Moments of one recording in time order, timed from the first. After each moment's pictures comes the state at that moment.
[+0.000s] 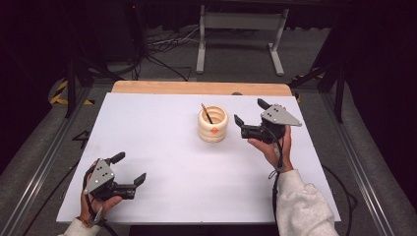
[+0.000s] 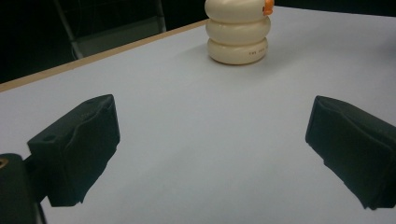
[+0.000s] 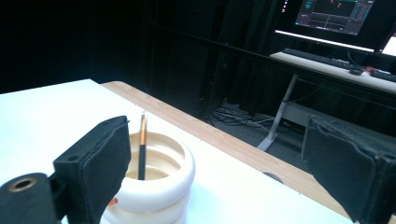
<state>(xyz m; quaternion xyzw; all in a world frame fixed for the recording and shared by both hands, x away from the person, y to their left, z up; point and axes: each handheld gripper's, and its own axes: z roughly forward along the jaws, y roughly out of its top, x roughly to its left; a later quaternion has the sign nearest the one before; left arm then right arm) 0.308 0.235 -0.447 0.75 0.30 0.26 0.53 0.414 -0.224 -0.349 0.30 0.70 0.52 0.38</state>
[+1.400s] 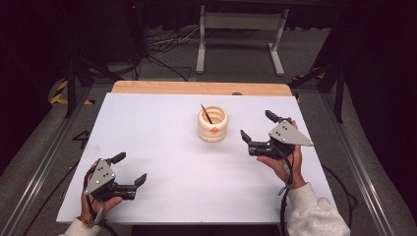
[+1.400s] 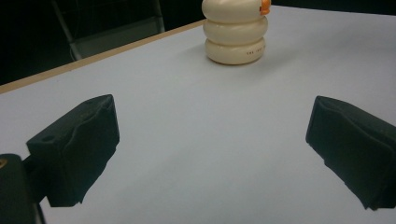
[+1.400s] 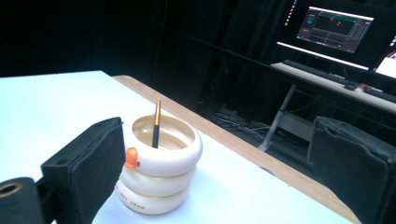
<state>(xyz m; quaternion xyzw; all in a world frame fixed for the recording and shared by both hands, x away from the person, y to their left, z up) 0.308 0.234 -0.447 0.75 0.30 0.27 0.53 0.370 -0.239 -0.354 0.27 0.71 0.52 0.40</state>
